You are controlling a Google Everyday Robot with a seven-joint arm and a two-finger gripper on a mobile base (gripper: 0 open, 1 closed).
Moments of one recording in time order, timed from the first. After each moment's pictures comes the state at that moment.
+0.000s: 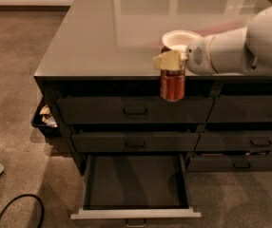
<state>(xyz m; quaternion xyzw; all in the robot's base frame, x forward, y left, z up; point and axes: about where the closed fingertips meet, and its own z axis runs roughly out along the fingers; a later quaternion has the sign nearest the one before) 0.597 -0.094 0.915 -0.18 0.85 0.26 0.41</state>
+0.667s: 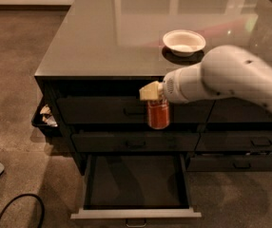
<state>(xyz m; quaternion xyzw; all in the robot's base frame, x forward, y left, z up) 0.584 -0.068 0.815 -0.12 0.91 0.24 0.33</state>
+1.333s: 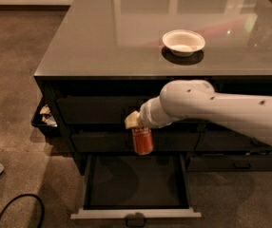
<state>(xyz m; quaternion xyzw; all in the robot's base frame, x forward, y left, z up) 0.579 -0.021 0.685 -0.10 0.95 0.21 0.22</state>
